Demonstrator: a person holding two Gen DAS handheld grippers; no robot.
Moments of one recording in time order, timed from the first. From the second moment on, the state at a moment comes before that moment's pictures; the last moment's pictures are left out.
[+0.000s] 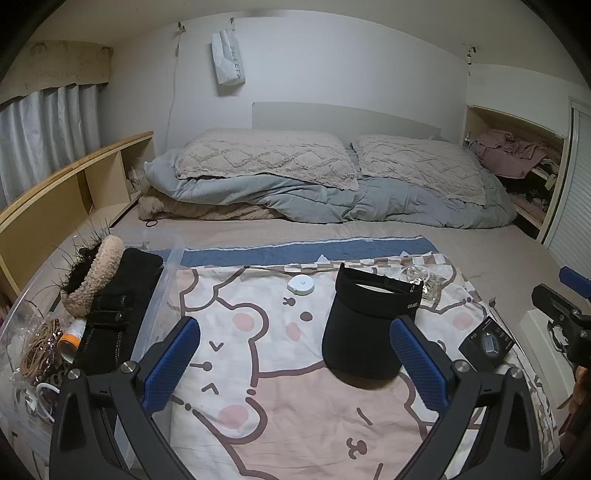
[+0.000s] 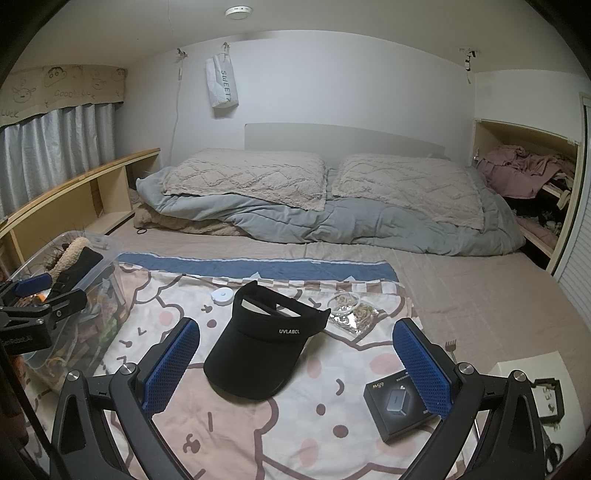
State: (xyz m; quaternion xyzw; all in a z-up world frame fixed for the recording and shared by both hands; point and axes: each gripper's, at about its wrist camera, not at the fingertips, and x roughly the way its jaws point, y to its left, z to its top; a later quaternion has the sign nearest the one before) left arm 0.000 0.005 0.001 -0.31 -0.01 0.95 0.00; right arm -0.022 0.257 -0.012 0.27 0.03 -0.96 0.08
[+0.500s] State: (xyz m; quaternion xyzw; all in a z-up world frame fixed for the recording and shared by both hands) left arm -0.007 0.011 -0.001 -0.31 -0.02 0.95 0.01; right arm -0.026 0.265 -0.010 0.27 0.02 -0.96 0.08
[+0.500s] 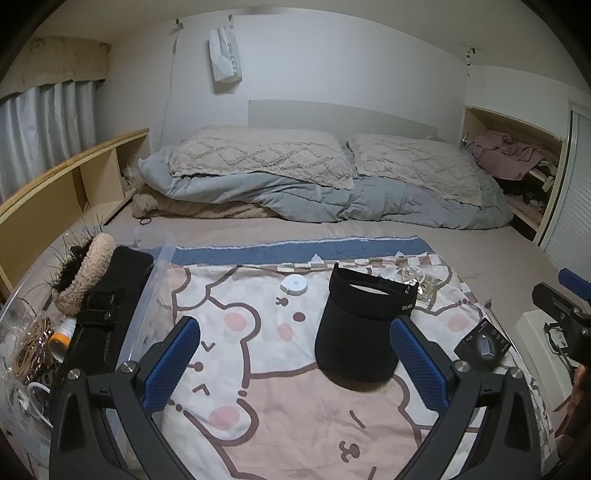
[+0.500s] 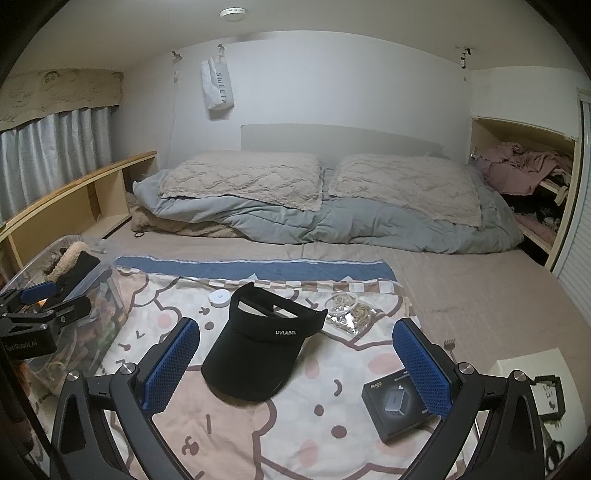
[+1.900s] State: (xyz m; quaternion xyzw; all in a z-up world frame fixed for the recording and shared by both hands) left arm -0.162 -0.001 -0.091 -0.34 0.01 0.94 -0.02; right arm -0.176 0.386 -0.072 0.34 -0.08 -0.93 -0.06
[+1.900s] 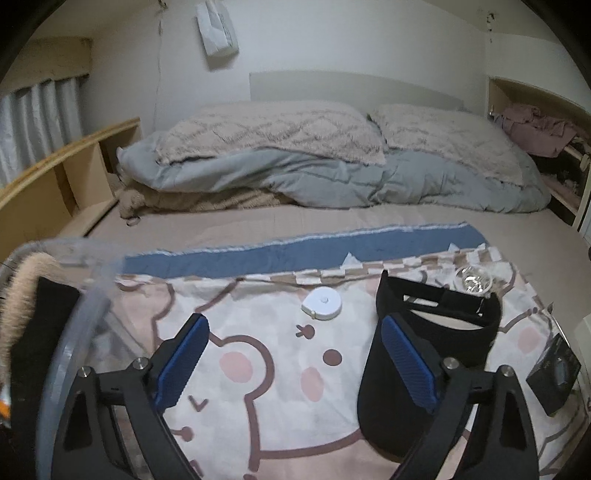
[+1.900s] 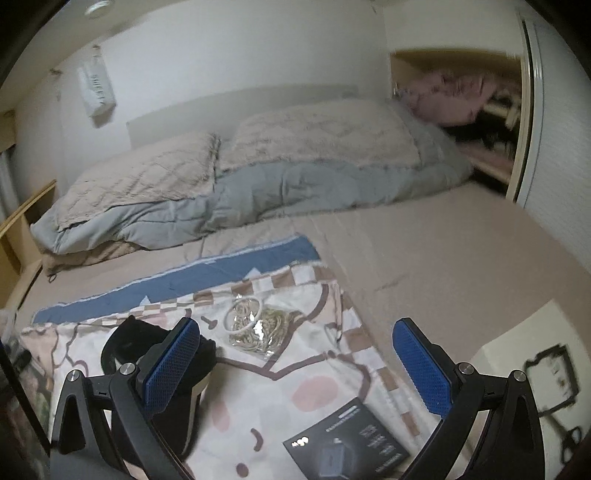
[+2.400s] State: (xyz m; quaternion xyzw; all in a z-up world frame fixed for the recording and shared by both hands) left arm -0.230 -0.014 -0.173 -0.39 -0.04 0.92 0.01; right arm -0.270 0.372 -0.164 0.44 -0.16 -0.88 0.01
